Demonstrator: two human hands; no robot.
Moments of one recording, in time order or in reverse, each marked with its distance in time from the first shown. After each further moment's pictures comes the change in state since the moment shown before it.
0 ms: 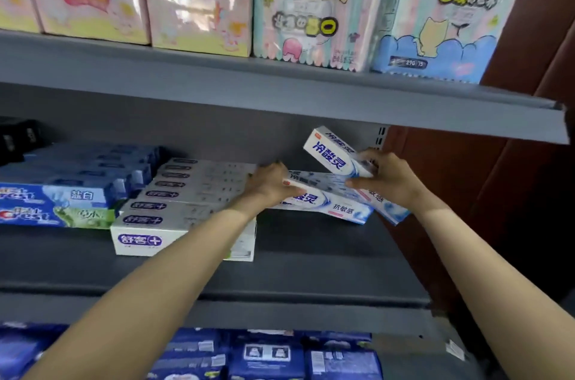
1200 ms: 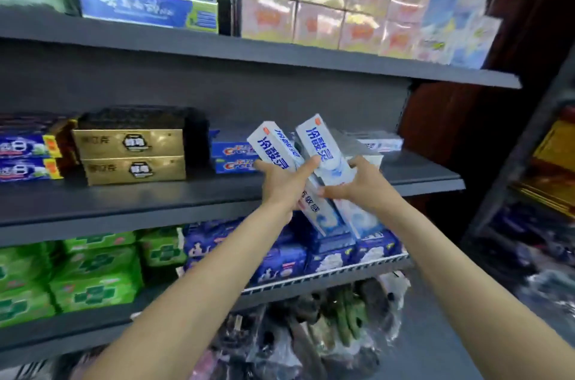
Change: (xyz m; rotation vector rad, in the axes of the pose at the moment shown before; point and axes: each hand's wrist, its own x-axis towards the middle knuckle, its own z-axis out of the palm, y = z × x) left_hand -0.285 -0.246 -0.205 -1.225 -0.060 -0.247; right_hand -0.194 -0.437 0.193 0.369 0.150 0.422
